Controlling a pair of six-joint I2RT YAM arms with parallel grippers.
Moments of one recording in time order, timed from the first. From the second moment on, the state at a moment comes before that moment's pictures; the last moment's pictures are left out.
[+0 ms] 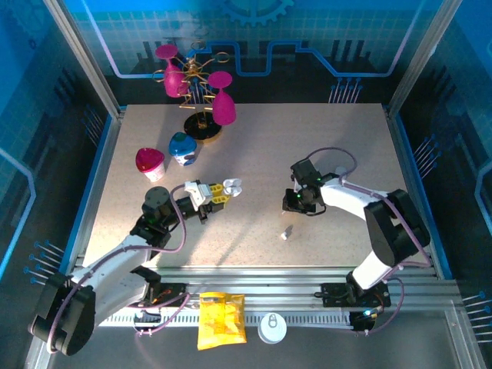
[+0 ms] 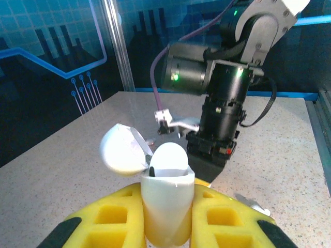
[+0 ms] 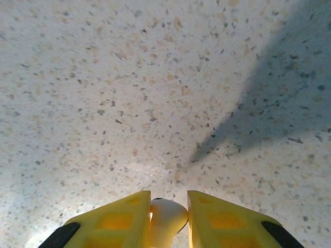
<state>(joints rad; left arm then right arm) -0.38 0.97 0.33 0.59 0.69 0.18 0.45 1.60 0.90 -0.51 -0.17 0.56</state>
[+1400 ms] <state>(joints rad) -0.51 1.36 0.40 0.83 0.57 -0.01 0.74 1.48 1.32 -0.79 0.03 0.51</state>
